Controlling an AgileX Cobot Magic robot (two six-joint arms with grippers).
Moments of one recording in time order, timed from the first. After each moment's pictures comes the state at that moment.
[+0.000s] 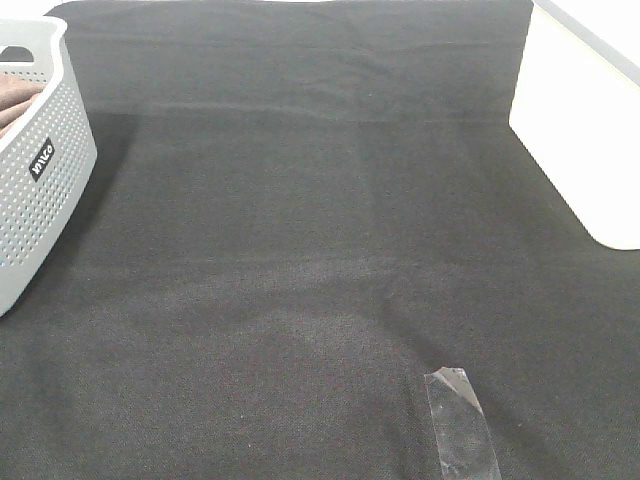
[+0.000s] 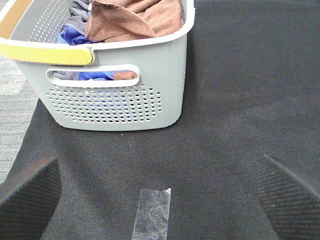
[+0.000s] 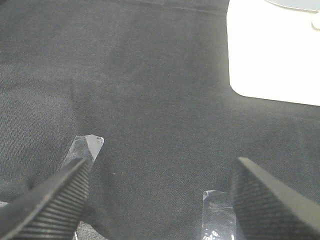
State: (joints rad) left arm 0.06 0.00 -0.50 0.04 1.05 0.00; right arm 0.14 0.00 -0.50 0.11 1.07 -0.10
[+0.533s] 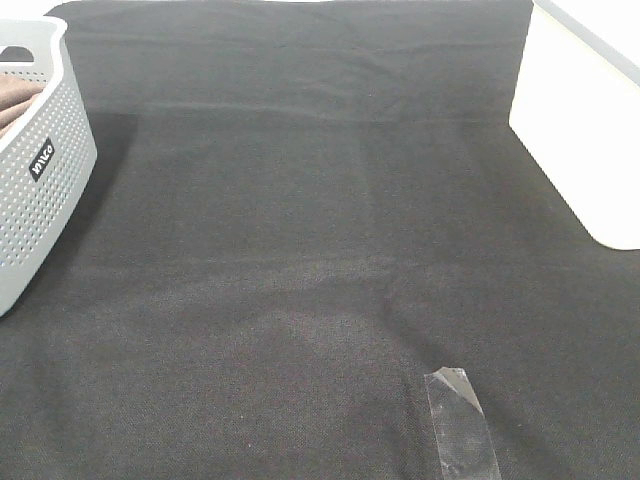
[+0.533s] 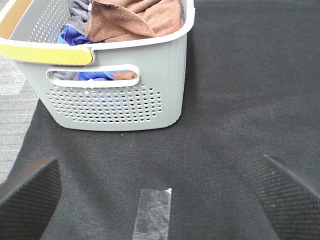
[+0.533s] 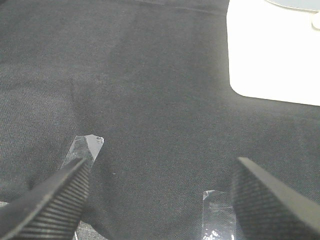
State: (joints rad) left arm 0.06 0.00 -0.50 0.04 1.05 0.01; right arm 0.14 0.00 -0.50 0.11 1.07 -0.10
